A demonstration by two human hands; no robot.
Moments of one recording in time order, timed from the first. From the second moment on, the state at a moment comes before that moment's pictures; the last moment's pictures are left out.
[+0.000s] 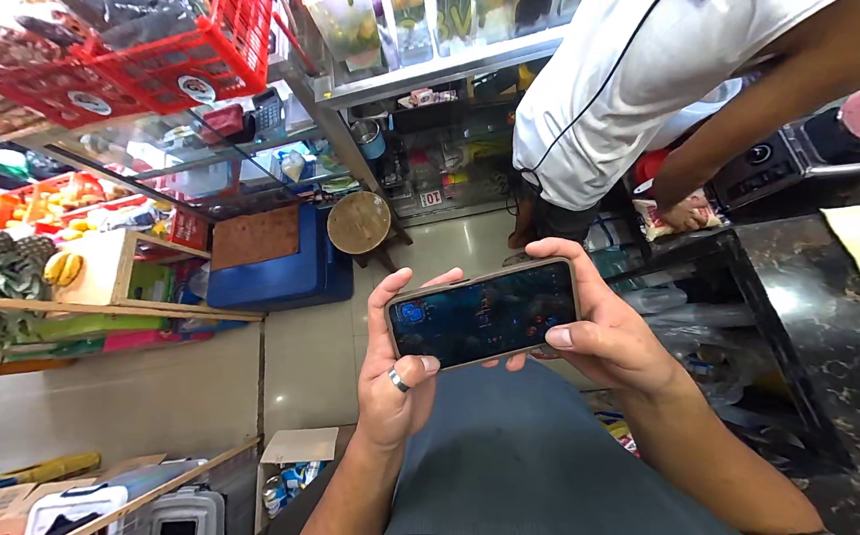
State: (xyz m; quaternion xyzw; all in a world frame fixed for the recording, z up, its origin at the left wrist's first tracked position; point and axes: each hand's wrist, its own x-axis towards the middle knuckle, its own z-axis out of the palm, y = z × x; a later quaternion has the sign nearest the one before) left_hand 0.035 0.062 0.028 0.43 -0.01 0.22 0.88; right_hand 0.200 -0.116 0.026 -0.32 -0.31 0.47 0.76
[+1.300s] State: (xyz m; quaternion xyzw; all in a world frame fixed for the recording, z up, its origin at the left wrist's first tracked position) left_hand 0.040 0.047 0.030 0.58 0.02 0.28 0.77; right_hand 0.180 -0.103 0.034 -0.45 -0.14 0.34 0.81
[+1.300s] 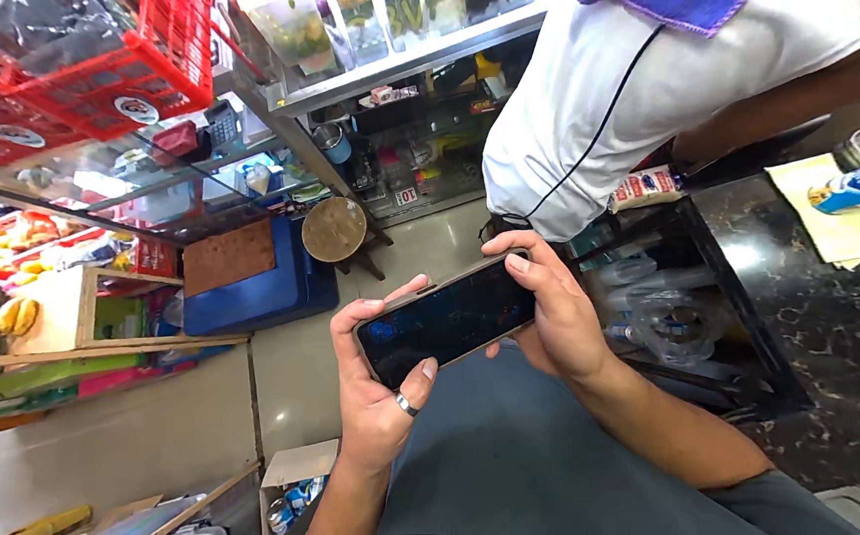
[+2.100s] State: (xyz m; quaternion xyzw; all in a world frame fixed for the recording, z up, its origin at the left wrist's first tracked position) left_hand 0.040 0.047 0.029 0.55 0.00 0.27 0.79; right_hand 0.178 -0.105 0.036 -0.45 -0.14 0.35 0.81
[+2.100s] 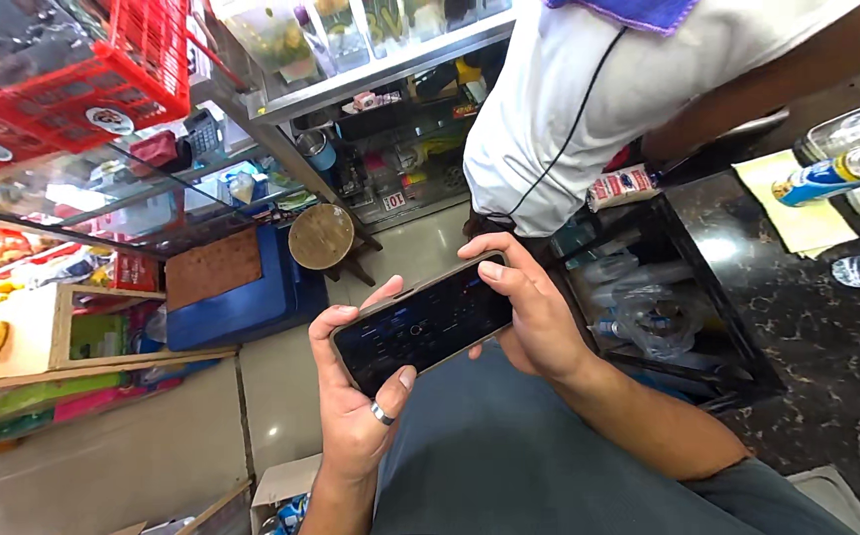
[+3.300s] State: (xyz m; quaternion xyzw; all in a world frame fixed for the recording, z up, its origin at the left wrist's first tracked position) left_hand 0.047 0.045 0.038 0.51 0.05 0.27 0.82; right_hand 0.196 -0.127 0.034 -0.35 -0.27 0.45 0.78
